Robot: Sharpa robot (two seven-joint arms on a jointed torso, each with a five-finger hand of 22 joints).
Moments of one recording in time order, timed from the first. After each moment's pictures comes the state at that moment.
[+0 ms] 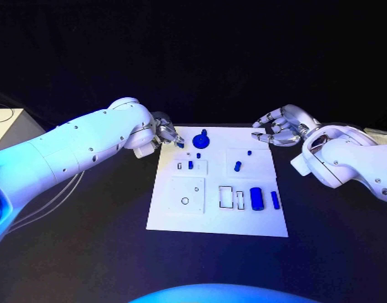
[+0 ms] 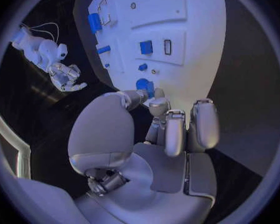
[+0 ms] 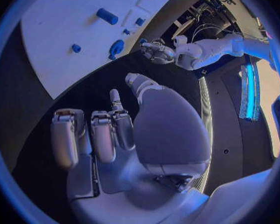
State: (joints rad) left arm 1.23 -0.54 0.14 1.07 -1.03 0.16 -0.50; left_hand 1.18 -0.20 0.77 0.21 0.17 0.85 0.07 0.65 0.92 1.25 -0.01 1.21 0.85 1.47 -0.06 1.54 1.31 0.07 1.36 0.05 1.43 1.29; right arm 1.30 -0.84 -0.12 1.47 -0.92 -0.47 -0.04; right_hand 1.35 -0.23 0.33 0.23 0.39 0.94 0.16 0.17 0.28 1.47 0.07 1.45 1.31 1.46 0.00 1.55 1.31 0.02 1.47 0.10 1.46 1.31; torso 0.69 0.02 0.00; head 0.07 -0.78
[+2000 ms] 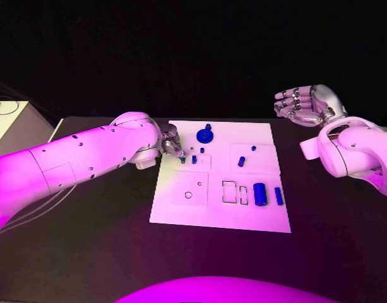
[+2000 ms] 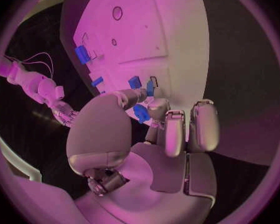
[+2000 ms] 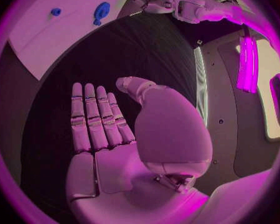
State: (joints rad) left arm 1.19 -0.62 0.06 1.25 -1.19 0.12 -0.51; left_hand 1.15 -0.23 0.78 0.19 0.25 0.88 0.06 0.65 0.92 1.28 -0.02 1.22 0.88 1.47 -0.07 1.55 1.31 0.07 1.38 0.04 1.45 1.31; right arm 1.30 -0.85 -0.12 1.40 -0.57 -0.62 0.23; right_hand 1.32 -0.24 0.58 0.08 0.44 0.87 0.22 0.13 0.28 1.03 0.19 0.09 0.07 0.96 0.15 0.16 0.26 0.17 0.91 0.26 0.07 0.24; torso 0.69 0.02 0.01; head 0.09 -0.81
